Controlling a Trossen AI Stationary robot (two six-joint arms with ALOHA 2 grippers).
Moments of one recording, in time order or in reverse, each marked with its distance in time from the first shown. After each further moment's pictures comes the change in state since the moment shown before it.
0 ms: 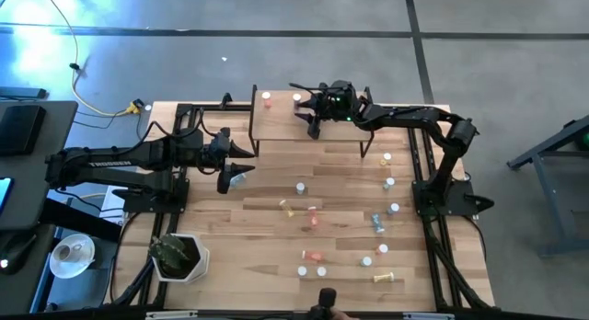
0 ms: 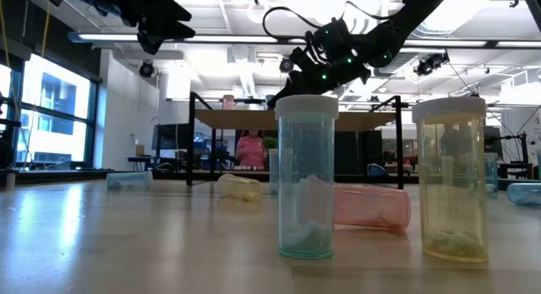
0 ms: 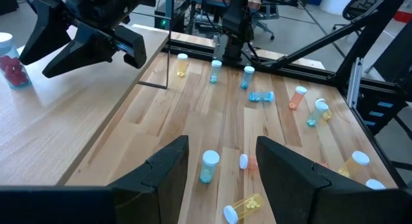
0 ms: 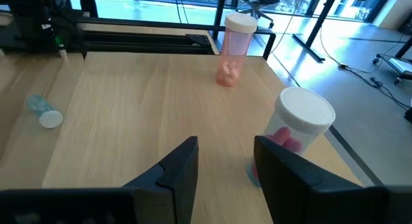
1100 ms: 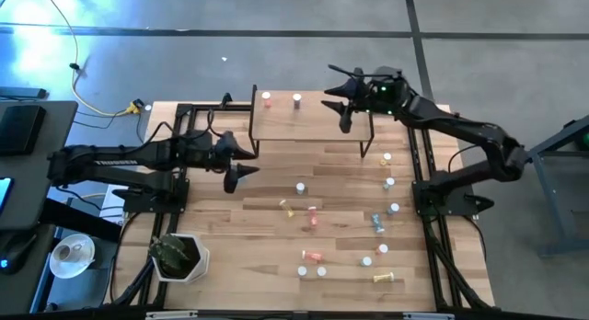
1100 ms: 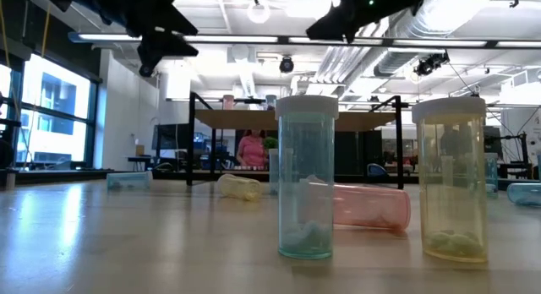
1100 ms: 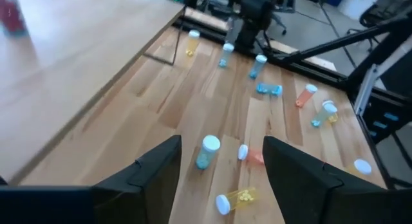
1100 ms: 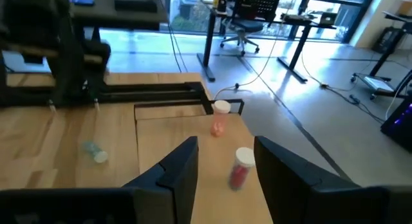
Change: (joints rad) left arm 0.000 0.080 0.000 -0.008 -0.034 -0.158; right arm 0.003 -0.493 0.000 -0.393 0.027 0.065
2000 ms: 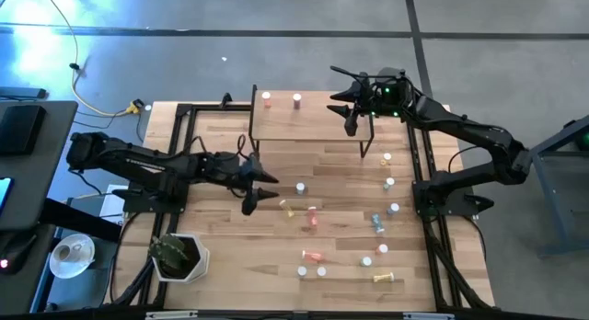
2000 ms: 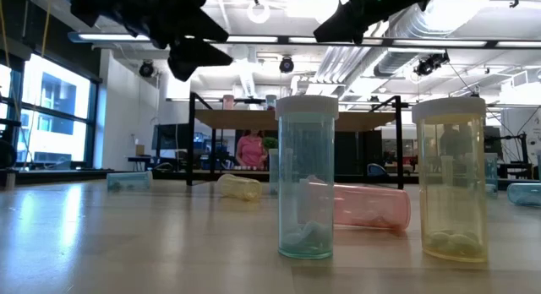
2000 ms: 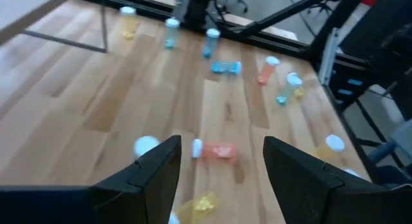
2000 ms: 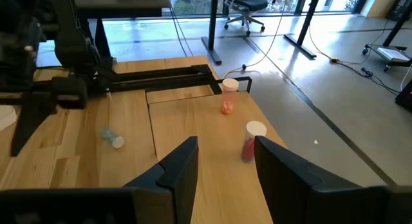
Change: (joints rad) left arm -0.199 0.324 0.000 0.326 0.000 0.027; right arm 0.000 -0.040 0.000 -0.118 0.000 0.055
